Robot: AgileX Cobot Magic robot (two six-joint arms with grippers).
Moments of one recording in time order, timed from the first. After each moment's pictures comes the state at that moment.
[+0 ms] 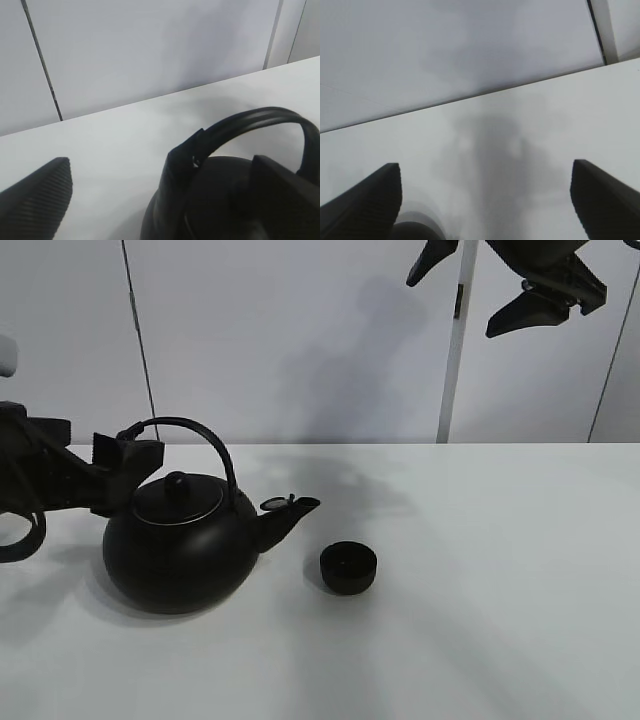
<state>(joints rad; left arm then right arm) -0.37 1.79 -0.38 0.04 -1.11 0.06 0.16 1.72 -1.37 0.49 0.48 -0.02</state>
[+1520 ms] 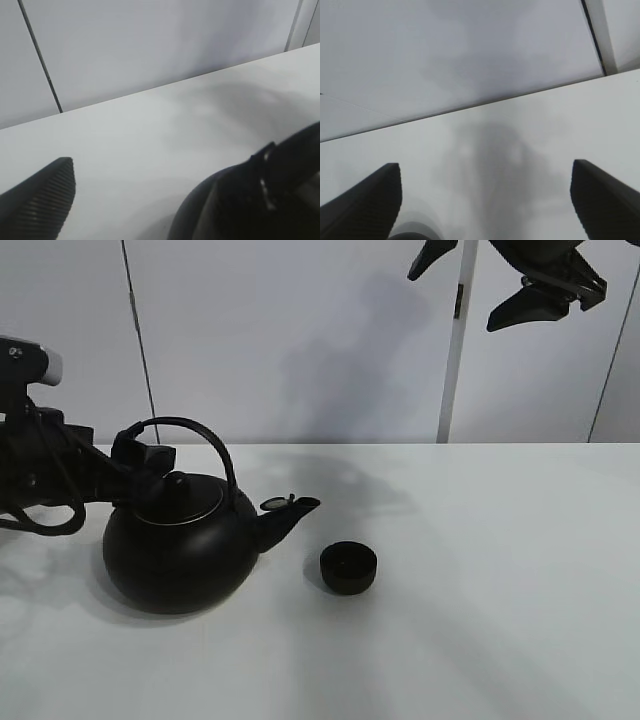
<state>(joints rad) -0.31 1.92 -0.53 0.09 -1.02 0.06 0.16 1.72 -1.37 0.49 0.44 -0.02</state>
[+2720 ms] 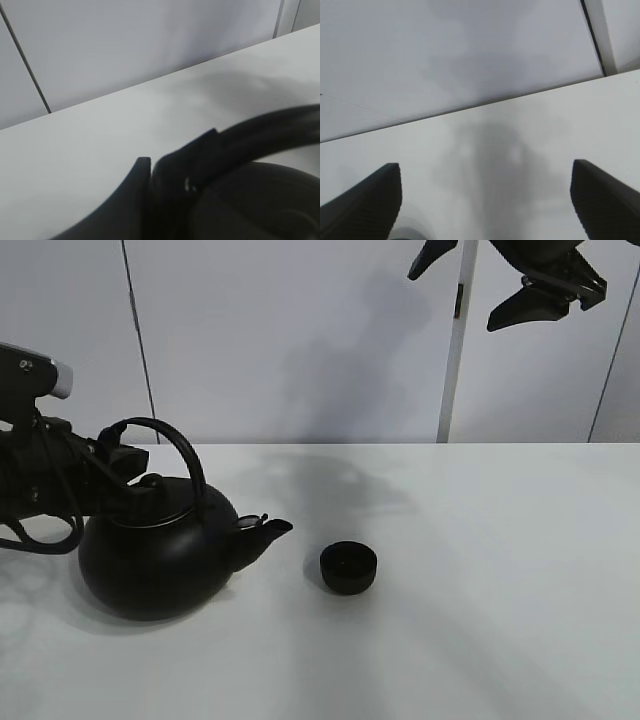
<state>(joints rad) -0.30 1.94 -0.54 0.16 -1.04 0.08 0.16 1.72 -1.37 0.49 0.44 -0.02</state>
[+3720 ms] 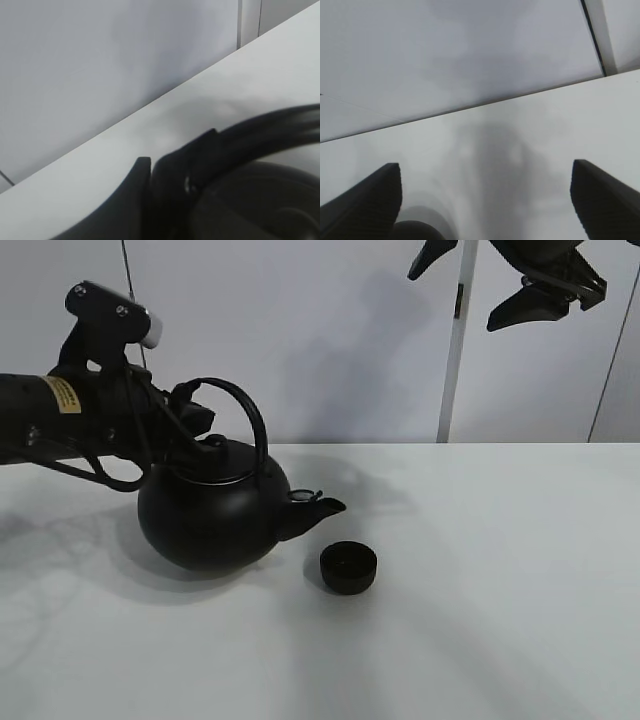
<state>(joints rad) -0.39 1.90 -0.76 0.22 -0.75 0.13 0.16 1.72 -1.37 0.49 0.44 -0.02</state>
